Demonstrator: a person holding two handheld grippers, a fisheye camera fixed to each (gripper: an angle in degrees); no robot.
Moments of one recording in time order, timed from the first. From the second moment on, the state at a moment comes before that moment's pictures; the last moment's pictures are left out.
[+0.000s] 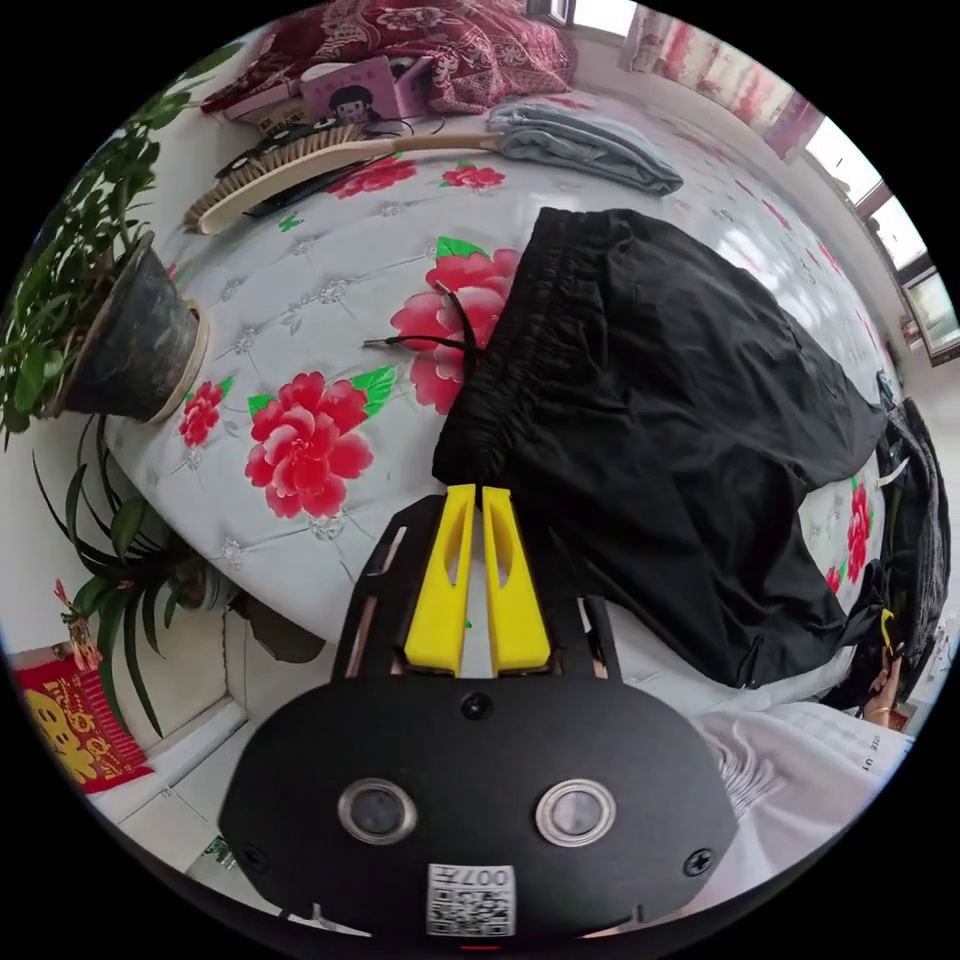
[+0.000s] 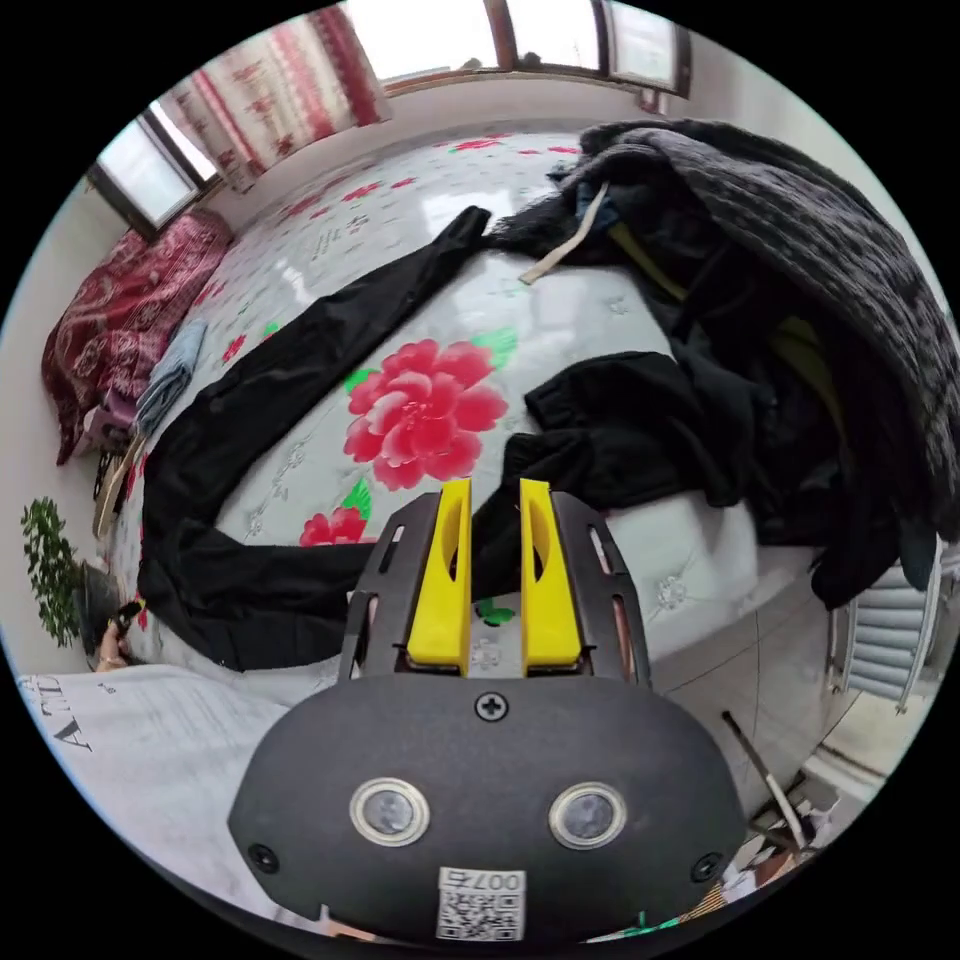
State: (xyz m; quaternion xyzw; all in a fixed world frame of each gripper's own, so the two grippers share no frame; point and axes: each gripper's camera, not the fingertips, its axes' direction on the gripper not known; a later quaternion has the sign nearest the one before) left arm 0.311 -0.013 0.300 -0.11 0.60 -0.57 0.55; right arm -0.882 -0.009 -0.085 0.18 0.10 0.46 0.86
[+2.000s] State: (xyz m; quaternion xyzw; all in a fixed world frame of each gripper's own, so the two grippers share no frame) left arm 0.315 0.006 0.208 -0.17 0.56 -0.56 0.59; right arm -0.803 -0.022 -0.126 0.22 0.10 0.36 0.90
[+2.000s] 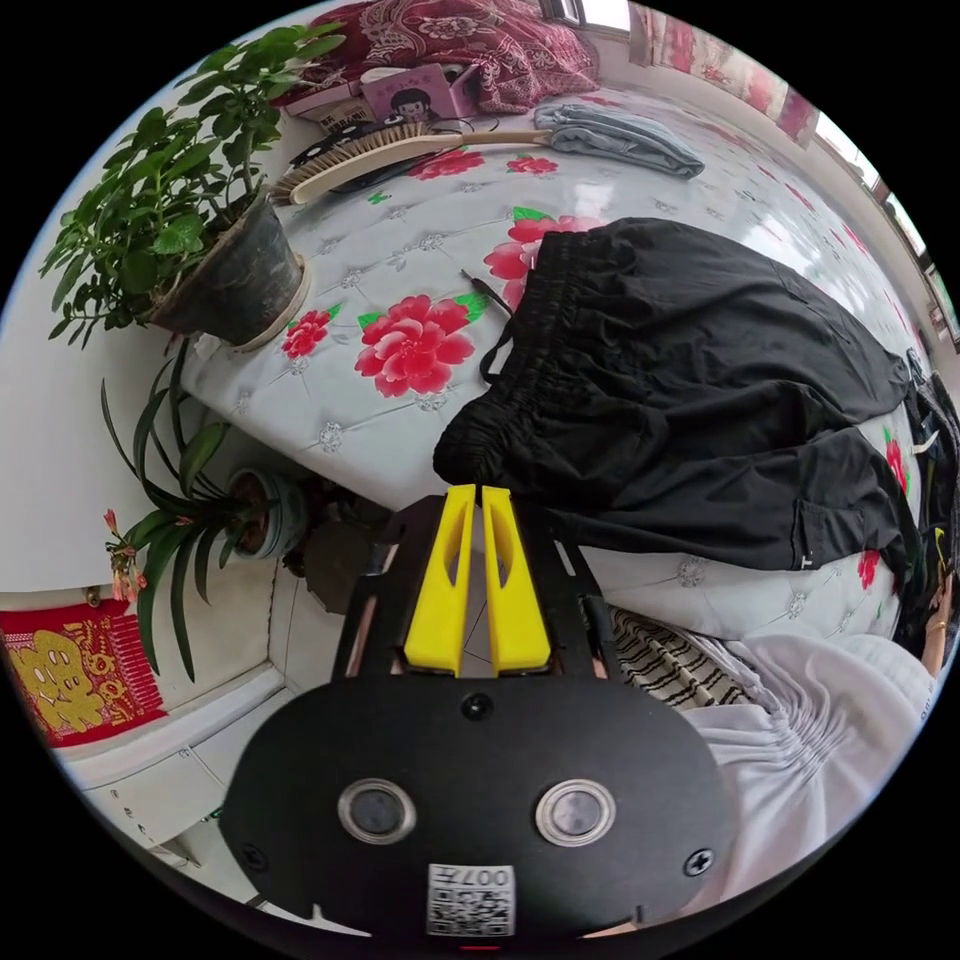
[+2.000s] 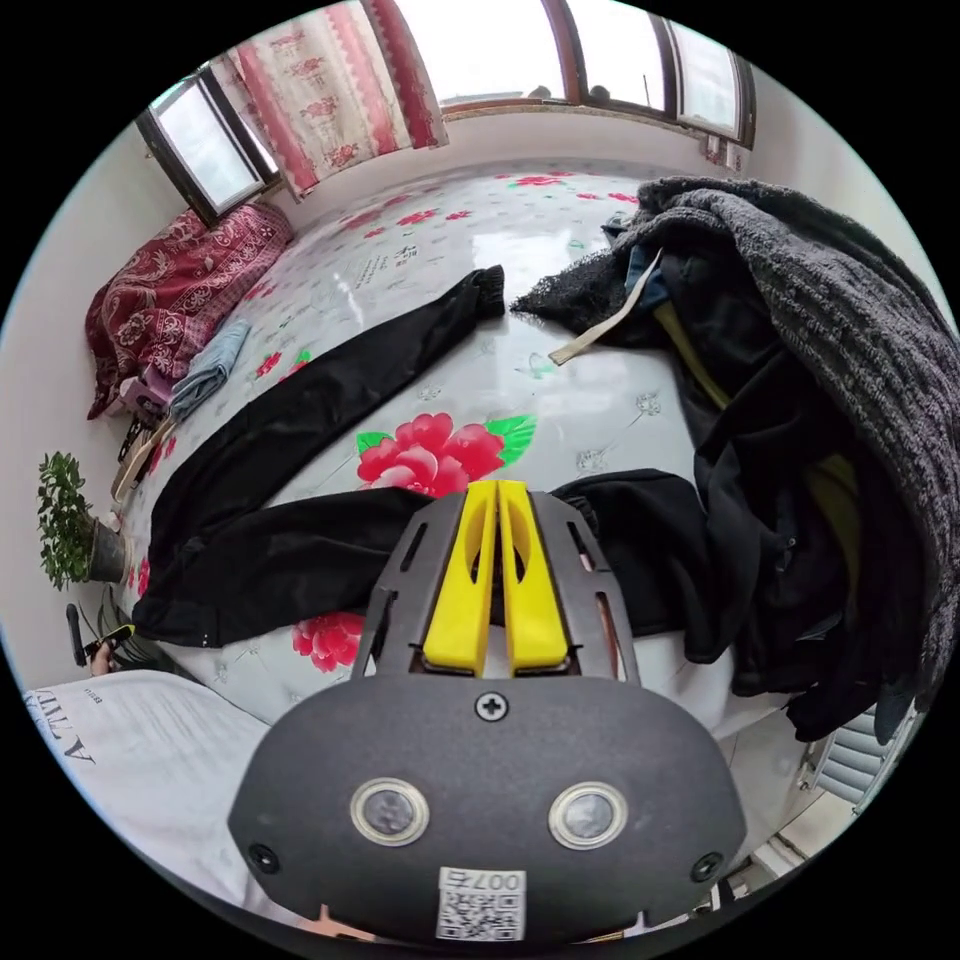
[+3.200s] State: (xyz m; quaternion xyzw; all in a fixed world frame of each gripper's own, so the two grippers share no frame) left arm 0.269 0.043 0.250 -0.12 0.57 -0.58 0.57; right arm -0.751 0.056 -0.228 0.29 0.05 0.29 0.91
